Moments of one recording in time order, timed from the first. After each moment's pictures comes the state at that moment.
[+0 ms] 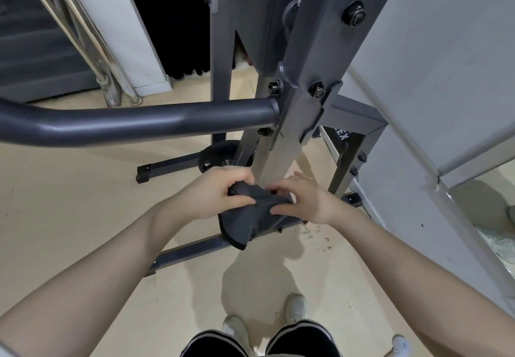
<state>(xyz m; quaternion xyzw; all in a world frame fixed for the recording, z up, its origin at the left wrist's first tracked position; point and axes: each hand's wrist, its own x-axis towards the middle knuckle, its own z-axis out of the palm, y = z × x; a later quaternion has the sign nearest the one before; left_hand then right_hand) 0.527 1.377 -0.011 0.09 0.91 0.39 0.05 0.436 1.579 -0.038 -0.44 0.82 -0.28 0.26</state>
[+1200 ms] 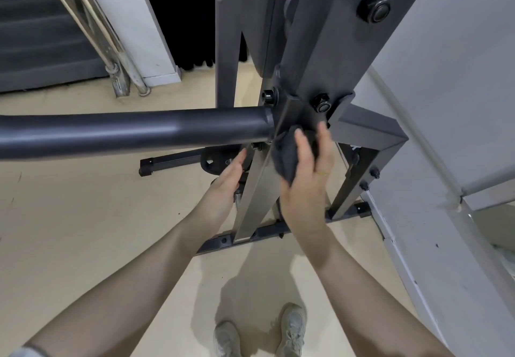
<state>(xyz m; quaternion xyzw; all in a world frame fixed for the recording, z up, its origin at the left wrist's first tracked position) 0.477 1.408 -0.070 -0.22 0.67 0.71 0.01 0.411 1.535 -0.068 -0.28 0.82 -0.42 -0.28</state>
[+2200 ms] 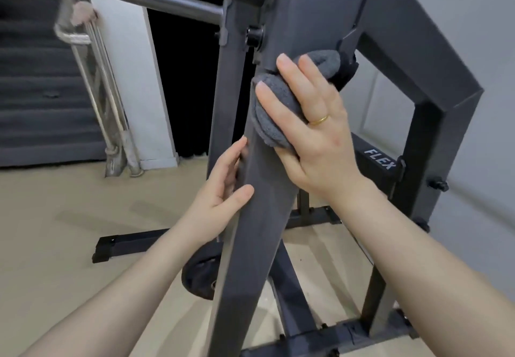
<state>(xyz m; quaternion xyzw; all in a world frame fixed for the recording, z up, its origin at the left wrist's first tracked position) 0.426 1.383 -0.267 0.14 0.76 0.58 -0.27 0.323 1.526 -0.184 -0.56 0.57 -0.24 -0.55</state>
